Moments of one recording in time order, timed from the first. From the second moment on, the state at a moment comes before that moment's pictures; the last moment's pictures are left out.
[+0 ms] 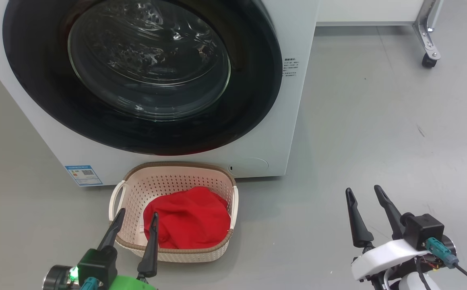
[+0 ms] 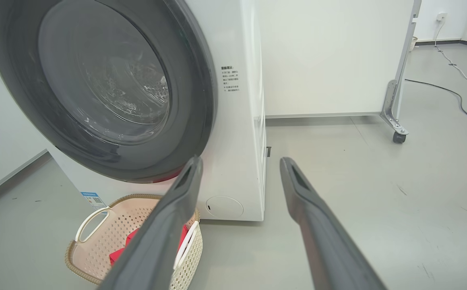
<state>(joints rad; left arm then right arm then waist) 0.07 0.11 -0.30 0.04 -0.30 0.09 -0.18 -0.01 -0.08 0.20 0.25 0.33 0.03 -0.25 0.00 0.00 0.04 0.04</state>
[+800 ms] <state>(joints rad) 0.10 0.12 -0.32 0.01 -0.32 0.09 -0.15 0.07 -0.08 0.19 0.18 0.31 0.00 -0.25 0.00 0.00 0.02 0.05</state>
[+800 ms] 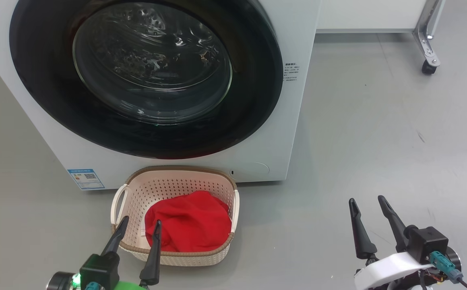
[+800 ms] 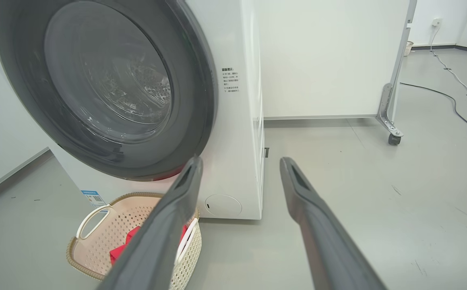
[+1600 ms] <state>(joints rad) 0.10 0.12 -0.32 -0.01 -0.32 0.09 -0.14 0.09 -0.08 0.19 0.14 0.31 0.00 -0.25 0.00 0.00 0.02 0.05</state>
